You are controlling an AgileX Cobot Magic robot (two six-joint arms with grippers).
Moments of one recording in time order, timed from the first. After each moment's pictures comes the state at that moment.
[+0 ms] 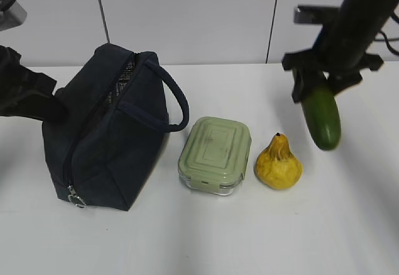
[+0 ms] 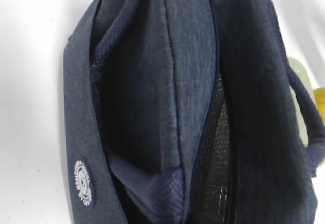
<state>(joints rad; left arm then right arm) -0.07 1.48 -1.00 -0.63 0.83 0.62 0.18 1.94 -1.63 0.11 1.11 0.02</state>
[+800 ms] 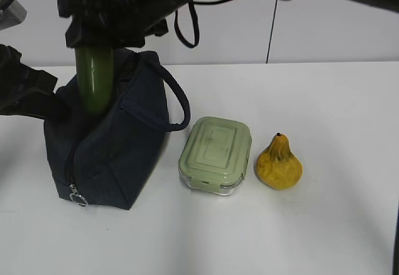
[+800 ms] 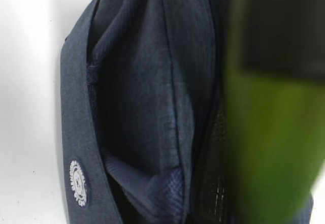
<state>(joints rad) -0.07 1.48 -1.00 -0.65 0.83 0.62 0.64 2.16 -2.04 0.62 0.71 -0.21</state>
